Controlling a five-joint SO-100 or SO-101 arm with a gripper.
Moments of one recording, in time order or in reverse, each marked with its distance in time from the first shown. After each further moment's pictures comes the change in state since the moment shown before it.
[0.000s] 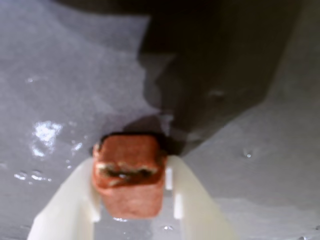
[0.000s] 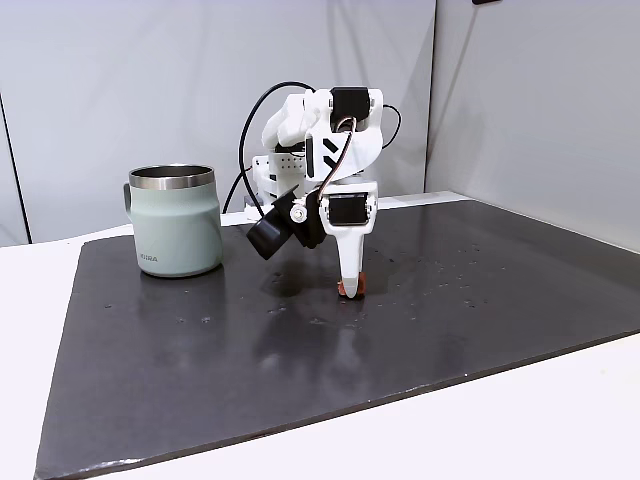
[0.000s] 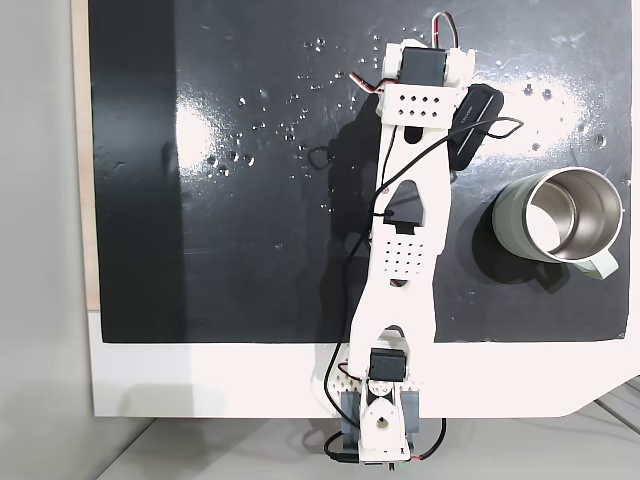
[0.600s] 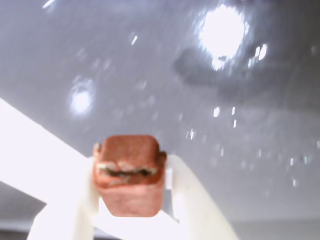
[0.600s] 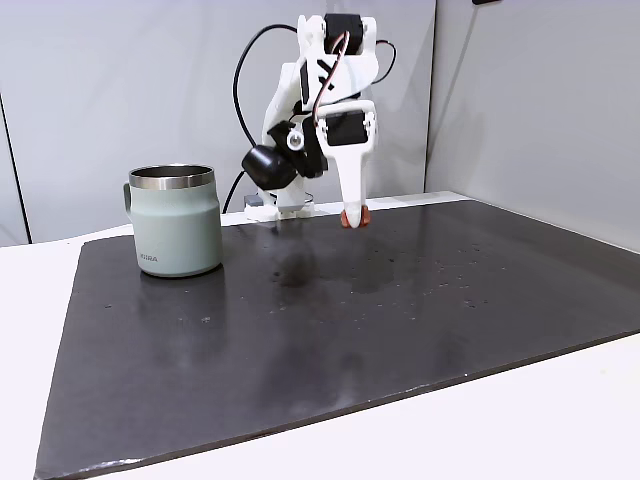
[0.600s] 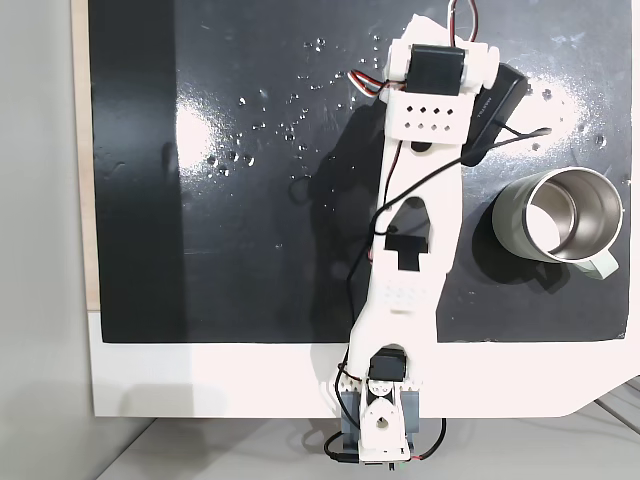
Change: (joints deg) arm -0.2 21.6 8.9 1.3 0.7
